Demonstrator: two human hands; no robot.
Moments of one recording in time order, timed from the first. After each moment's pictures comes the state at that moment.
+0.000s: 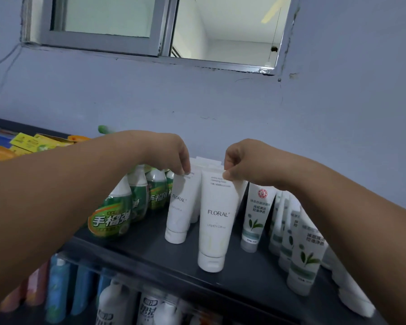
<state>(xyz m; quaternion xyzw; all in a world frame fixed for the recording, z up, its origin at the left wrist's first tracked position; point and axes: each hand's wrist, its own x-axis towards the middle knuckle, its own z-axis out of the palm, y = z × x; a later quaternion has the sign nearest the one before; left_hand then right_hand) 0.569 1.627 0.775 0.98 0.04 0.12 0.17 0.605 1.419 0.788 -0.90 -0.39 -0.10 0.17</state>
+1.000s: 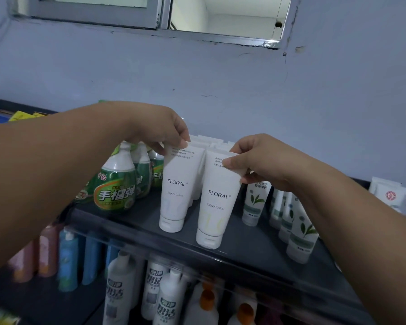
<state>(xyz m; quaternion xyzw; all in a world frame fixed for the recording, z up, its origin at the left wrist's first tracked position) 0.551 1.632 0.767 0.93 0.03 0.11 0.35 0.615 1.409 0.747 -0.84 -0.32 0.04 0.44</state>
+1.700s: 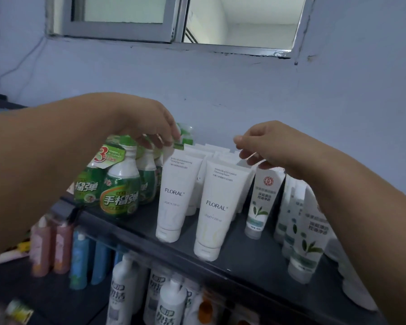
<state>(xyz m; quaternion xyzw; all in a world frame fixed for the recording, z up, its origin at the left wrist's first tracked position) 0.531 1.631 0.792 0.92 0.13 0.14 0.34 0.619 1.397 0.787 -0.86 -0.35 -0.05 0.37</state>
